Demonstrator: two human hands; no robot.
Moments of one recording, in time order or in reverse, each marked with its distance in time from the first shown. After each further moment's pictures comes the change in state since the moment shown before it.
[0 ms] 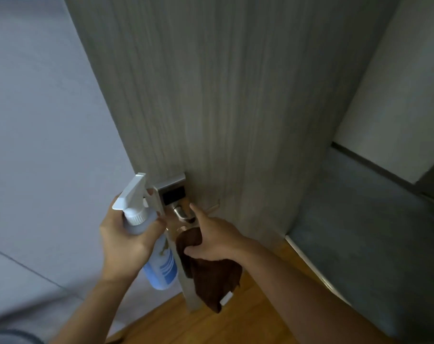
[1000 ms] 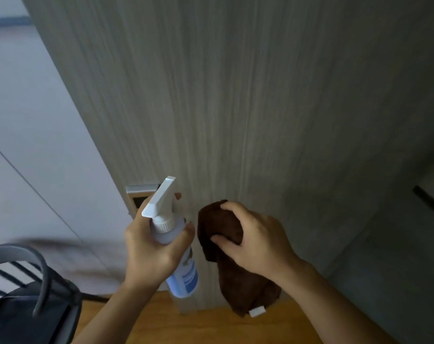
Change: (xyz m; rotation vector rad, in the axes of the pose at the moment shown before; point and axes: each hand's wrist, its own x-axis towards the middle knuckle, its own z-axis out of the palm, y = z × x) left_hand -0.018 0.105 0.184 0.135 0.331 0.036; right_hand -0.028 0.146 -0.163 -0.030 0.454 -0.644
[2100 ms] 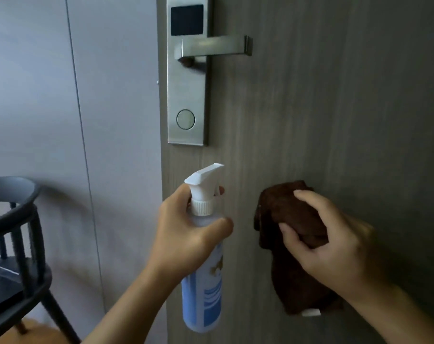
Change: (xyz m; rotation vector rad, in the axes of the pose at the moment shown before) left_hand -0.190 -0.373 0.075 0.073 0.181 0.174; right_hand -0.102 0.242 0.346 -0.134 0.707 -0.558
